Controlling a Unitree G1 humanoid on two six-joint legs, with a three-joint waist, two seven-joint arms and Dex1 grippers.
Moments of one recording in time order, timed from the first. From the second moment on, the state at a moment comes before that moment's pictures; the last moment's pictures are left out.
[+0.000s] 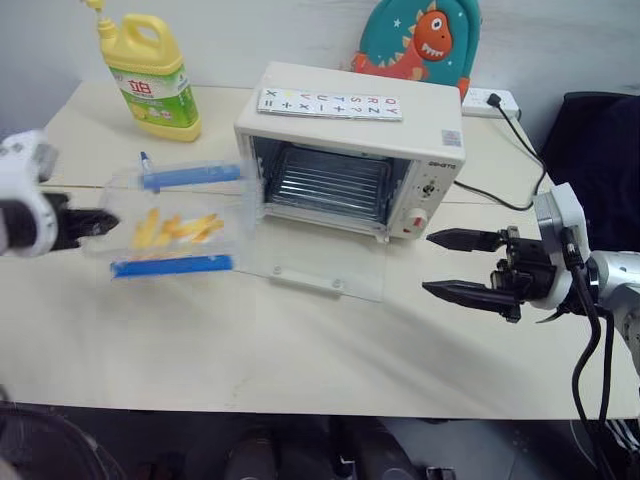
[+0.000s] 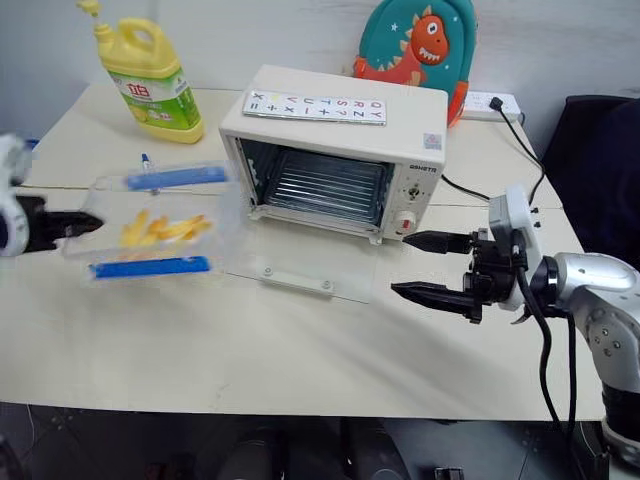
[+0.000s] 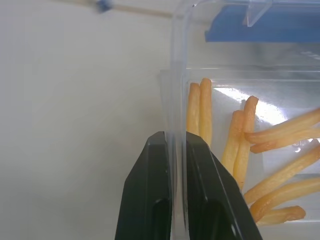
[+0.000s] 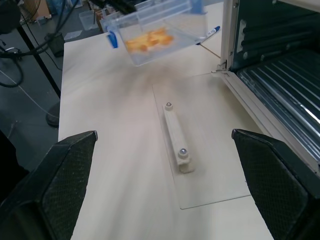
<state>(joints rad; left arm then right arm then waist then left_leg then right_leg) -0.91 1.07 0.23 0.13 -1.11 1.61 0.04 -0.27 -0.86 -0.30 -0.40 0.87 0.74 1.10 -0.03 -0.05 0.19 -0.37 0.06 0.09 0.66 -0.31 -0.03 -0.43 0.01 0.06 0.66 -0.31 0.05</state>
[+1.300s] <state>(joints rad) -0.51 1.01 0.41 -0.19 -0.98 1.31 -0.78 -0.09 -0.83 -0.23 -0.60 0.94 0.75 0.91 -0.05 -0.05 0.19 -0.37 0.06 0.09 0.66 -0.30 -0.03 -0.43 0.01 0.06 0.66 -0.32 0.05</state>
